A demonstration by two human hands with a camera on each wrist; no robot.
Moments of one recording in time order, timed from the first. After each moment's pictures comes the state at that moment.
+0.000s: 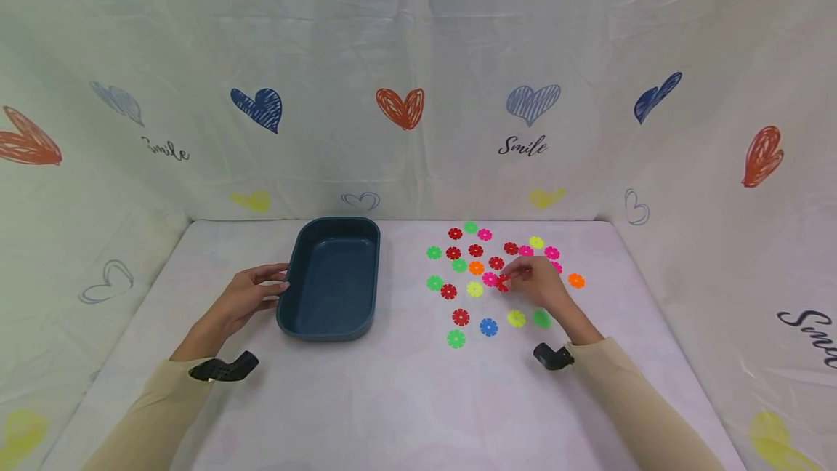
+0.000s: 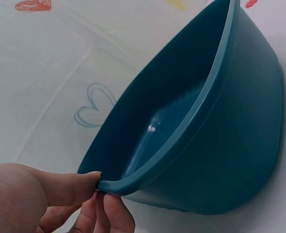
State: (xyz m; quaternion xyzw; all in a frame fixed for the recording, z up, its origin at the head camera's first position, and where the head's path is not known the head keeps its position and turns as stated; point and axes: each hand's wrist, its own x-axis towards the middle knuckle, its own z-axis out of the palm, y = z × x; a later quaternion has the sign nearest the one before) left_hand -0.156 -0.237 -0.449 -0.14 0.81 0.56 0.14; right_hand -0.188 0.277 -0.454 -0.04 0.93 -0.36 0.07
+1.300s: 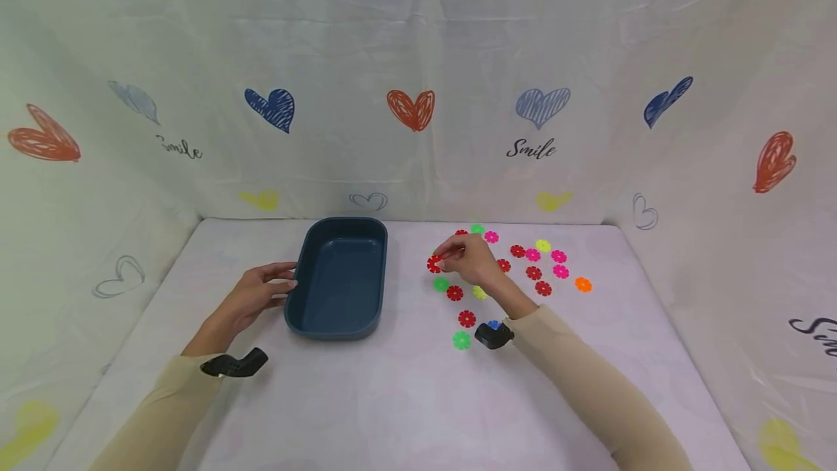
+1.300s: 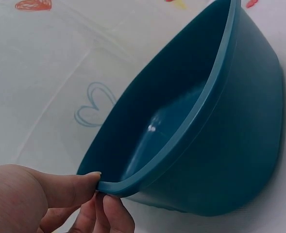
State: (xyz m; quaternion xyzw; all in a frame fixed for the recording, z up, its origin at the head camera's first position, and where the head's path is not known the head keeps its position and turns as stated) left_hand -0.156 -0.241 -0.451 -0.12 0.80 0.57 0.14; right_hand -0.213 0.162 -0.419 -0.11 0.87 -0.47 0.12
